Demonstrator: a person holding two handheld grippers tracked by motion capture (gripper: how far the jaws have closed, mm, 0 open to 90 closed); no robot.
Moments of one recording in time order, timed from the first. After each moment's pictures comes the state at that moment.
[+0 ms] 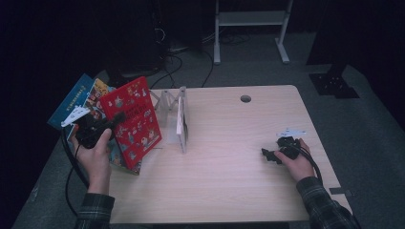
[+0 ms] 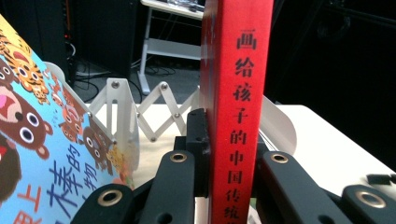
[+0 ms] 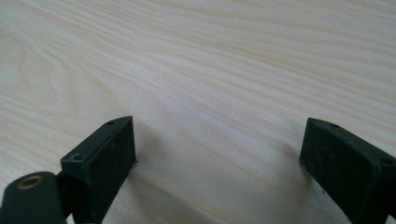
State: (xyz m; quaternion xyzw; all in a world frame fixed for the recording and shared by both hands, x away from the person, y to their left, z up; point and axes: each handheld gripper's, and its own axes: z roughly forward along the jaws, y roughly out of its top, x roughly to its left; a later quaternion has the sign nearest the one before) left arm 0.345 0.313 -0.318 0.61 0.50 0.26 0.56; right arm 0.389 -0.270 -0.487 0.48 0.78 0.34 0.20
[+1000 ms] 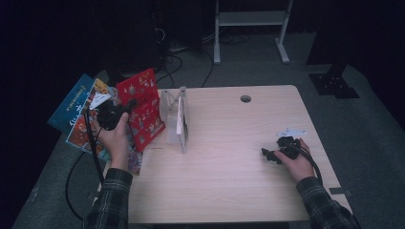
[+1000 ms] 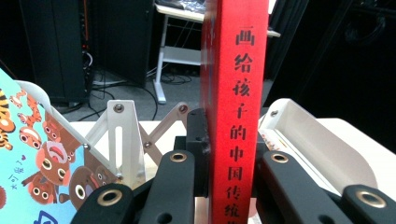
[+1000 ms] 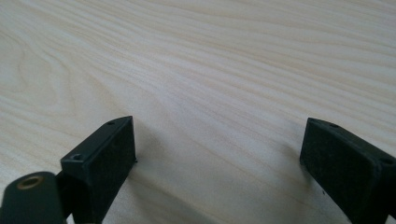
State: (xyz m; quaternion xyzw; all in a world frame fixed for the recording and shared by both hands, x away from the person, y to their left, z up) left arm 0.414 0.292 -0.342 0.60 0.50 0.29 0.55; right arm 0.389 -0.270 -0.487 0.48 0.78 0.34 0.20
